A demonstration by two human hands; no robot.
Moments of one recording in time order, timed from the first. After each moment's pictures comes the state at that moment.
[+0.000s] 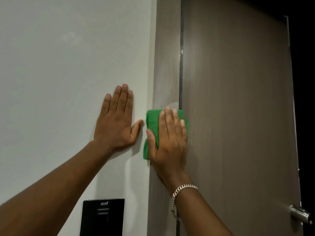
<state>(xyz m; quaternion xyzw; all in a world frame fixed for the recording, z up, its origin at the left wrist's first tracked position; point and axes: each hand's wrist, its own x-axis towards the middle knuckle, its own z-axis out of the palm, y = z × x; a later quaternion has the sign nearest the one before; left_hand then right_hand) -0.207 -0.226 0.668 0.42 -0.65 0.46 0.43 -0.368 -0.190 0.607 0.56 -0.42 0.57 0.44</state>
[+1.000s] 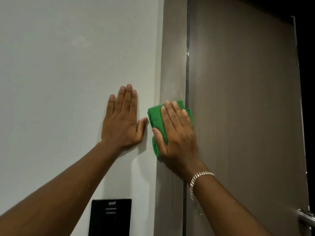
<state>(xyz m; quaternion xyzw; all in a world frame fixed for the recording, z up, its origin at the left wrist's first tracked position) -0.206 -0.221 0.671 0.42 -0.65 0.44 0.46 -0.383 -0.187 0.636 0.62 -0.38 0.50 0.47</state>
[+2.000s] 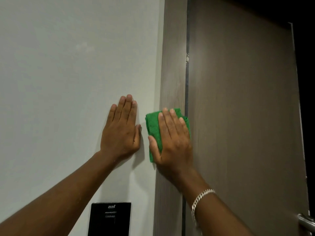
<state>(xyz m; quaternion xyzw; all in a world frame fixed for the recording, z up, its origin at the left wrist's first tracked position) -0.202 -0.221 0.654 0.40 -0.67 0.39 0.48 -0.373 -0.187 0.621 0.62 -0.40 0.50 0.45</state>
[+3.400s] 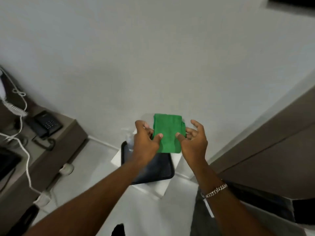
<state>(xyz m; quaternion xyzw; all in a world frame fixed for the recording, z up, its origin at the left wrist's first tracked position) -0.034 -0.018 0.137 0.70 -0.39 -0.32 0.51 -0.177 -0.072 0.136 0.53 -0.59 0.43 -0.42</state>
